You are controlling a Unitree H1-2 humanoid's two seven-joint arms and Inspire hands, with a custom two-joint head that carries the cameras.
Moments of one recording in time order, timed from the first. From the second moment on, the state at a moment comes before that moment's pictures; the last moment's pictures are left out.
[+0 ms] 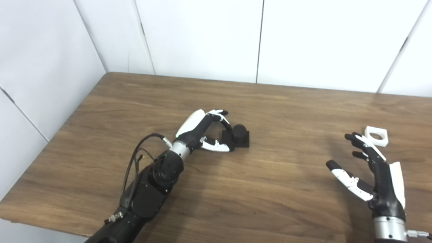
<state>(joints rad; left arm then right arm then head) -0.34 0.30 -0.28 0.22 0.39 0.02 -0.05 0.03 -0.09 0.02 -0.16 -0.42 -0.09 -0.13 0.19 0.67</state>
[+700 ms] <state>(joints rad) -0.28 0.27 -0.33 0.13 0.40 -0.02 -0.11 0.03 -0.08 0.02 -0.17 -0.45 -0.04 -0.13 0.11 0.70</state>
